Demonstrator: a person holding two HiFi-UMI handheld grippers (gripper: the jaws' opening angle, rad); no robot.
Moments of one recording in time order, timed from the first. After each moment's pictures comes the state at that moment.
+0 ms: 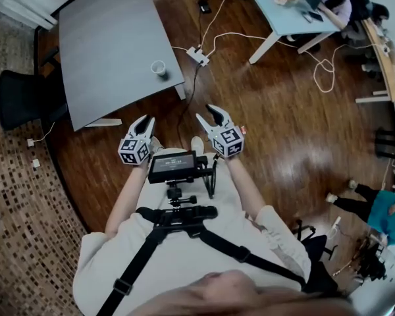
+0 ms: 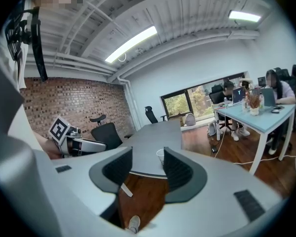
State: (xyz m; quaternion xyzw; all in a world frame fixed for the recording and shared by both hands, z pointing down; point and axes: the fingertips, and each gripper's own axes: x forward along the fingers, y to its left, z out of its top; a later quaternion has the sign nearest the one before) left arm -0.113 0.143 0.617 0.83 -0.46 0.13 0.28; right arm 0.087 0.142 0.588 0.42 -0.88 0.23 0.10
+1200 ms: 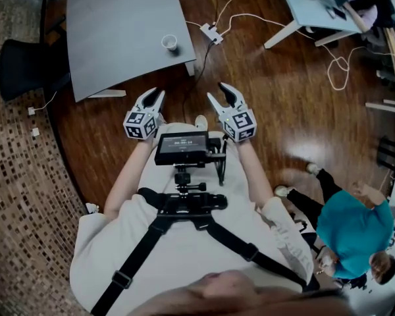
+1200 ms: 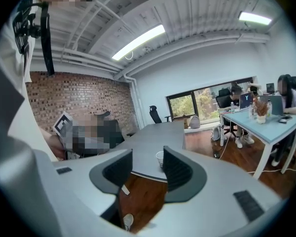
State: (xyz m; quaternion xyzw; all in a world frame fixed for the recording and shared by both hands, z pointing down) left arm -0.110 0.140 0.623 0.83 -0.46 0.13 0.28; right arm 0.081 0.141 0.583 0.39 -0.89 0.18 0.11
